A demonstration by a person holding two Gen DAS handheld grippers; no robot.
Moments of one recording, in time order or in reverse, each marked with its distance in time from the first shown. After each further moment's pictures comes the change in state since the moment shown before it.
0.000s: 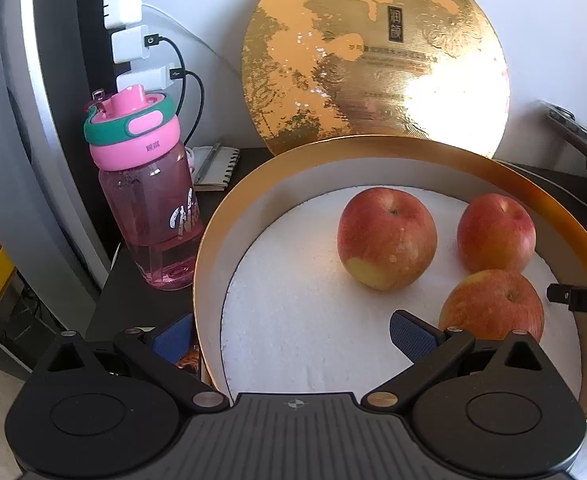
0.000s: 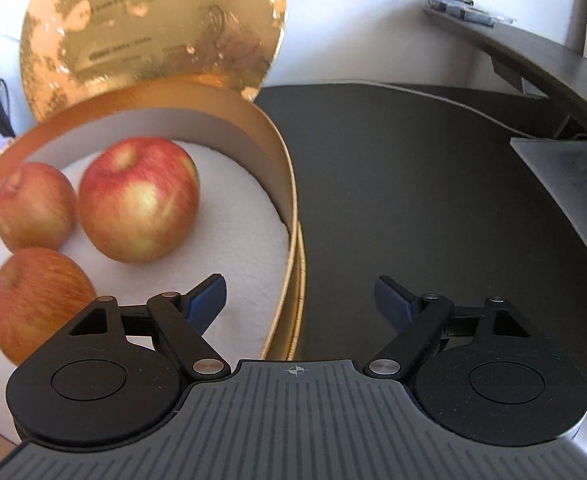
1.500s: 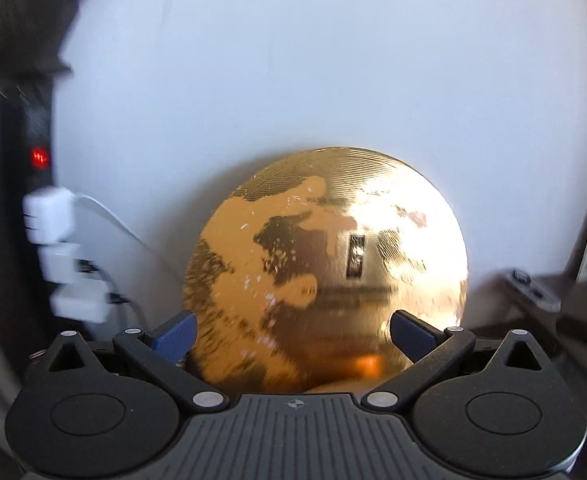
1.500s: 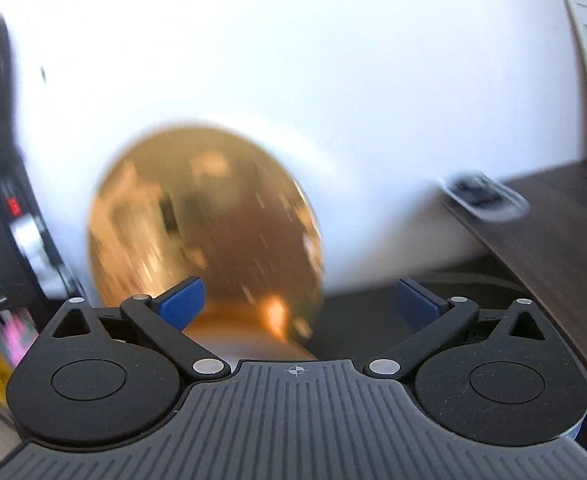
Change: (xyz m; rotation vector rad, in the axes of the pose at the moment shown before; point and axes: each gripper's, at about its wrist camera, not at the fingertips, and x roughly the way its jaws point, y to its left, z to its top) left arm 0.016 0.014 0.187 -0.060 -0.287 -0.212; right arm -0.085 -0.044 0.118 0.130 -0.466 0.269
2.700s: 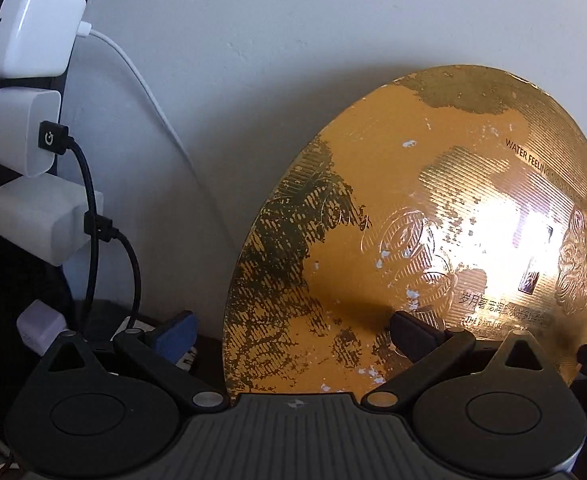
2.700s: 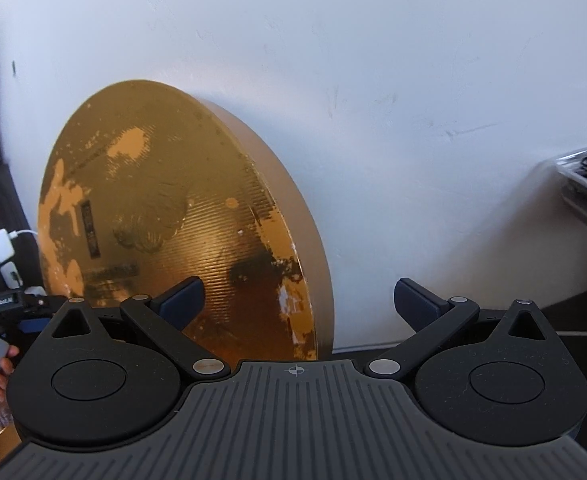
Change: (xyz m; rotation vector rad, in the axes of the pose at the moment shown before) left arm 0.139 0.061 -0.048 -0.196 -0.024 0.100; right arm 0.186 -0.061 -0.012 -0.008 0.036 0.212
